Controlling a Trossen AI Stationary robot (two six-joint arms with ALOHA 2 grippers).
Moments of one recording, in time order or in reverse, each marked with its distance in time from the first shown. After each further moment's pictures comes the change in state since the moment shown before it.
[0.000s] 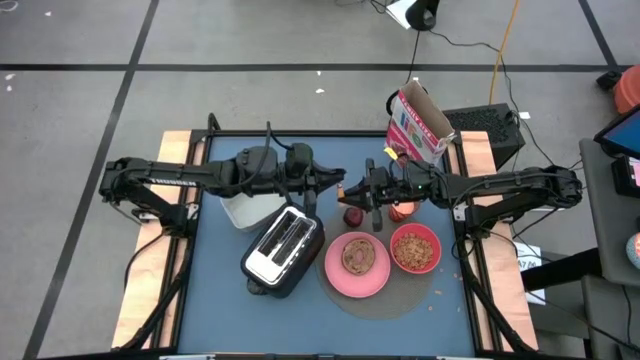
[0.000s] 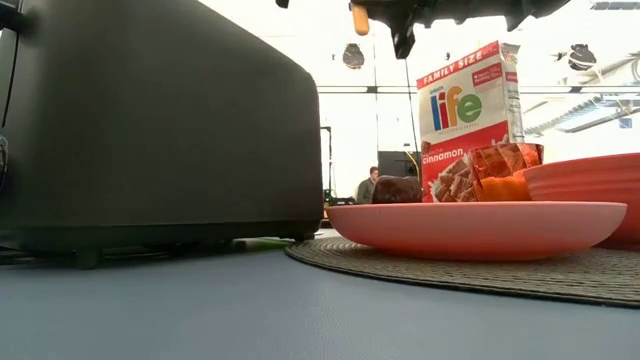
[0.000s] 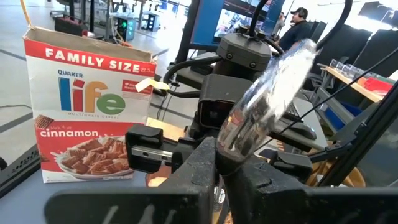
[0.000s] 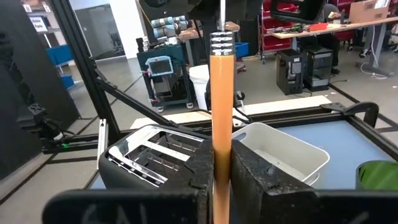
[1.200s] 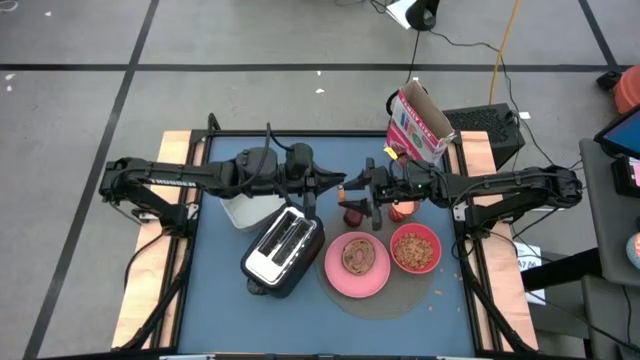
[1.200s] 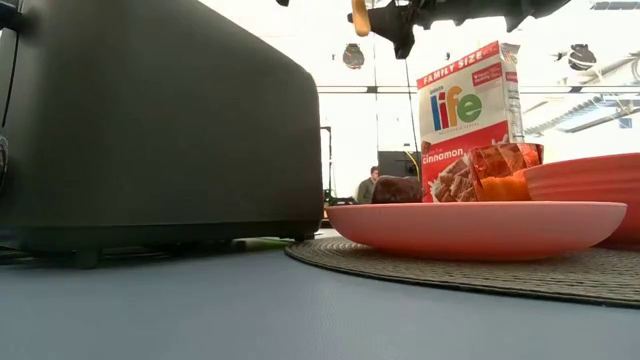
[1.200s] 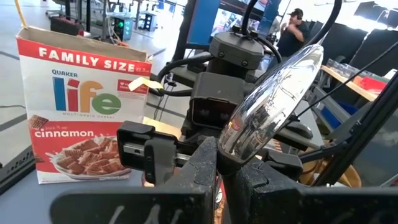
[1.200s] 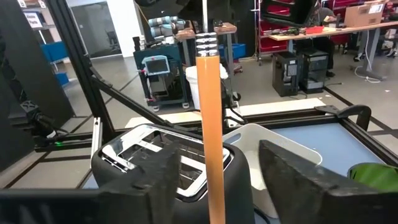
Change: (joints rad) left arm -0.003 0.000 0.000 0.002 0.003 0.000; right arm 0.000 0.000 0.000 0.000 0.002 -0.020
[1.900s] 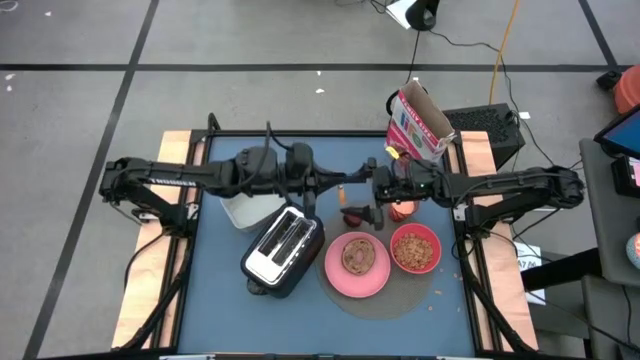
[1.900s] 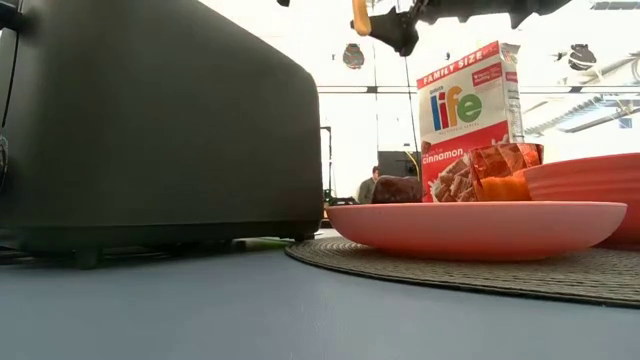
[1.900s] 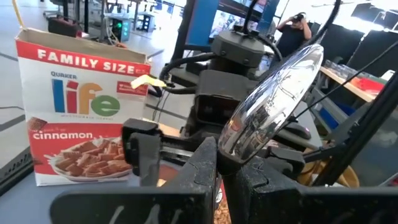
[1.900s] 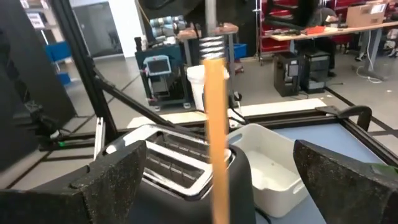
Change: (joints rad) left arm 0.007 0.000 0.000 0.005 0.018 0.000; right arm 0.000 -0.029 0.000 -0.035 -0.003 -0.001
